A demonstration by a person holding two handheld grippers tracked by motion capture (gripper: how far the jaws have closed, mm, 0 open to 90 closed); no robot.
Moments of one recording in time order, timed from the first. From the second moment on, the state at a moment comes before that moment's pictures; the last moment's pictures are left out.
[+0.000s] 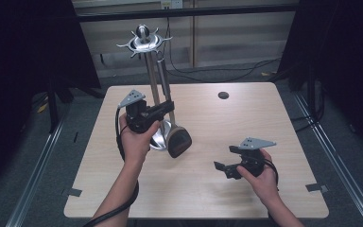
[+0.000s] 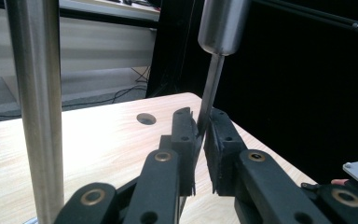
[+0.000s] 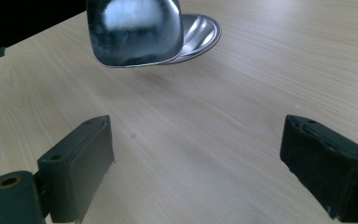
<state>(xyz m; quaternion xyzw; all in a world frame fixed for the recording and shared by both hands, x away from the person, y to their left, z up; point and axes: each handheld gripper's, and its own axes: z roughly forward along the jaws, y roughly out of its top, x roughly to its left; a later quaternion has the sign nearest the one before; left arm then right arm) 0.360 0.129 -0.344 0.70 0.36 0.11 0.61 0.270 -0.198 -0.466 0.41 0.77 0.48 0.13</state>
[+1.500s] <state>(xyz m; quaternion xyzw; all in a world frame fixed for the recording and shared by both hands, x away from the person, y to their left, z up) 0.356 0.127 -0.361 0.71 0.35 0.15 0.59 0.267 -0.205 -0.464 0.41 0.77 0.48 0.14</state>
